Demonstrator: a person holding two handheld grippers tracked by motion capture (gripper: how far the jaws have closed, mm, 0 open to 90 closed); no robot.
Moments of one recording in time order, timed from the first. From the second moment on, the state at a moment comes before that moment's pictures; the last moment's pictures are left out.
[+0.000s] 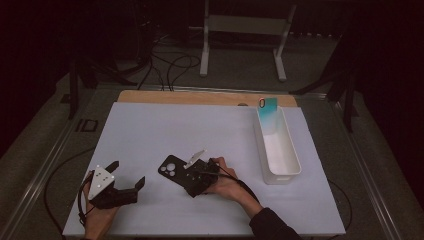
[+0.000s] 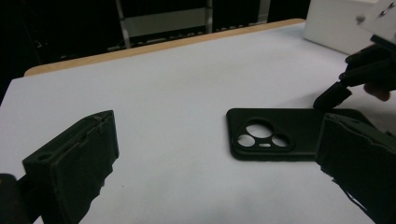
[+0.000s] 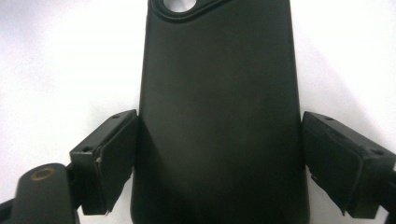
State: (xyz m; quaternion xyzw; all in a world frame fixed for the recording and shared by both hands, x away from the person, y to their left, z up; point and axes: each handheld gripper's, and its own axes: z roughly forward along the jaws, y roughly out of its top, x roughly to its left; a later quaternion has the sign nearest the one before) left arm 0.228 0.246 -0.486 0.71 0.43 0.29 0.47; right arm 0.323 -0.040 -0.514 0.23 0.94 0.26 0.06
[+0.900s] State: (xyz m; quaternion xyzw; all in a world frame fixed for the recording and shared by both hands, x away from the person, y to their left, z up) left arm 0.233 0.239 -0.478 0.71 0.44 0.27 0.48; right arm 0.319 -0.069 -0.478 0.26 0.89 0.36 0.10
